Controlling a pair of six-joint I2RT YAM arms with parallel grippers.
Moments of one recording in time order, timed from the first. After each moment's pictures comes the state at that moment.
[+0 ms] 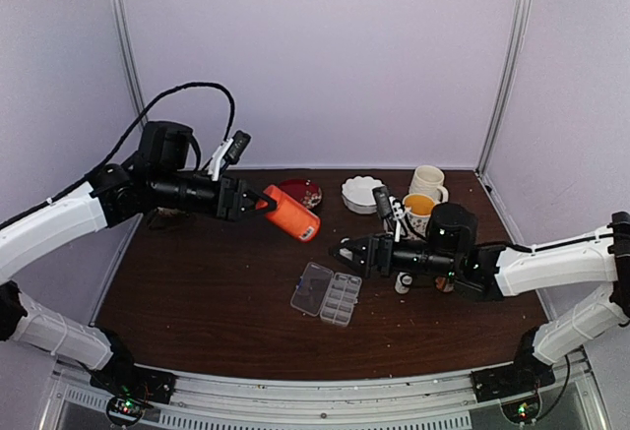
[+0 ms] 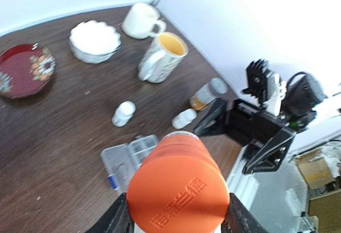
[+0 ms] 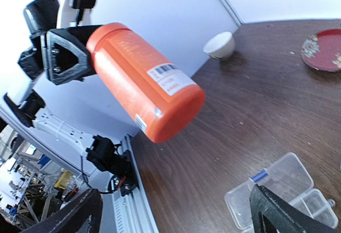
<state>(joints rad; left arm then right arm) -0.70 1.25 1.14 -0.42 0.45 -0.38 0.90 1.35 0.62 0.57 -0.31 0.66</state>
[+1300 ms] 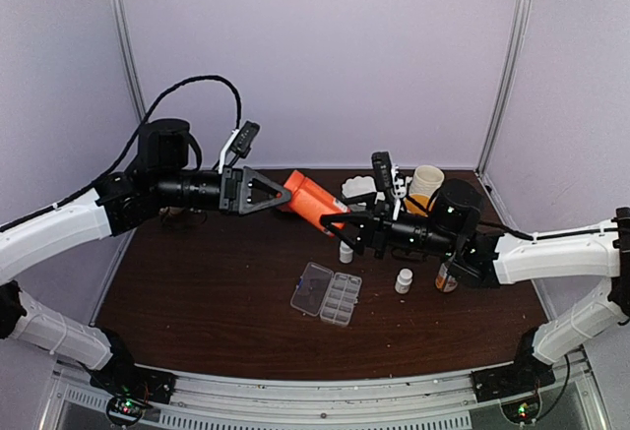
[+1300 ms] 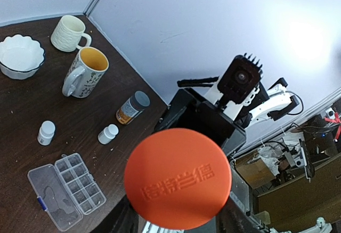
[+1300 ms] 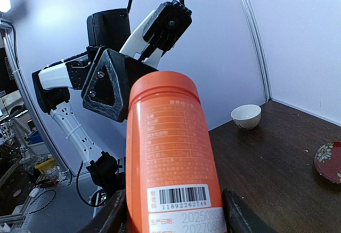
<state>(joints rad) -0.76 1.24 1.09 -0.10 0.68 -0.63 0.93 1.36 0.75 0.74 -0.38 0.37</state>
